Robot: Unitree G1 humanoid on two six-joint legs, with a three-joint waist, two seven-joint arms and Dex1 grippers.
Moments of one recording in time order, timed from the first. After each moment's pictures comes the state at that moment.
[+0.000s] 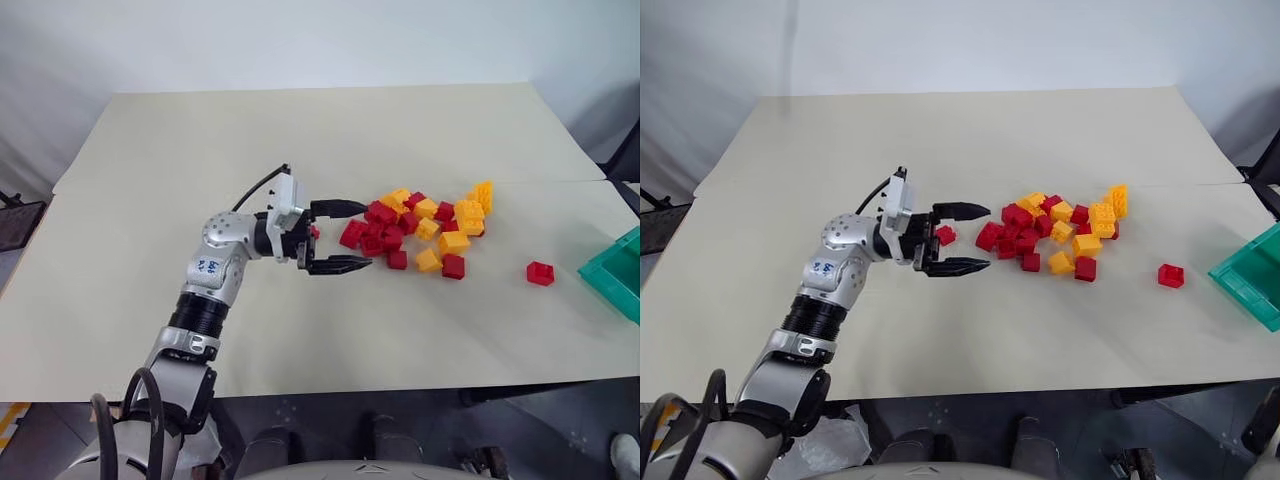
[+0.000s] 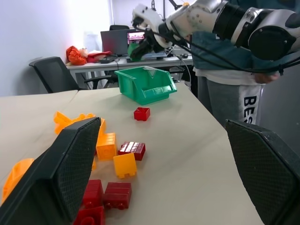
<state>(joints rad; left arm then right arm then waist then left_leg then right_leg) -0.81 0.26 -0.10 0.39 -0.42 0.06 -1.25 -0.64 -0.97 -0.55 0.52 -0.02 0.74 0.32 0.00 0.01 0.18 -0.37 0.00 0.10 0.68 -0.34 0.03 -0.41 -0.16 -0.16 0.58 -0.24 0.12</state>
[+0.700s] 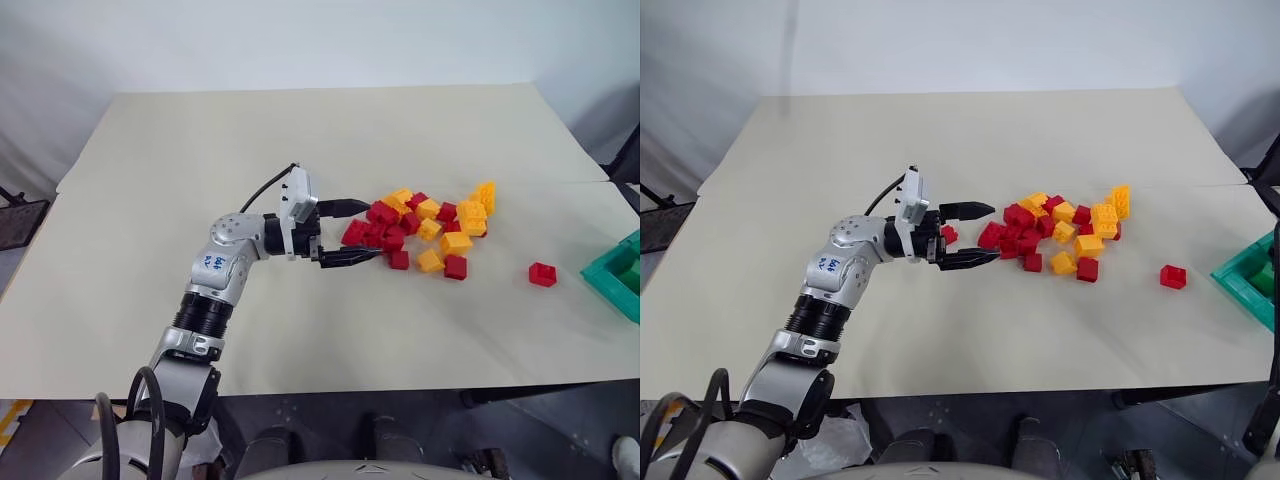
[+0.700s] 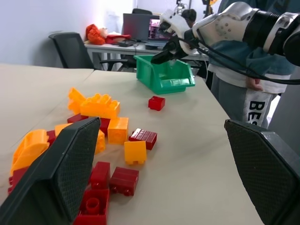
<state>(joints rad) -0.82 0.25 -0.10 0.35 -0.38 0.23 -1.11 -0.64 -0.99 -0.47 0.69 0.06 0.61 0.32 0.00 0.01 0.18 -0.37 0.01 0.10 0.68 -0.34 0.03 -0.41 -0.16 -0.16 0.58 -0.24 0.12</state>
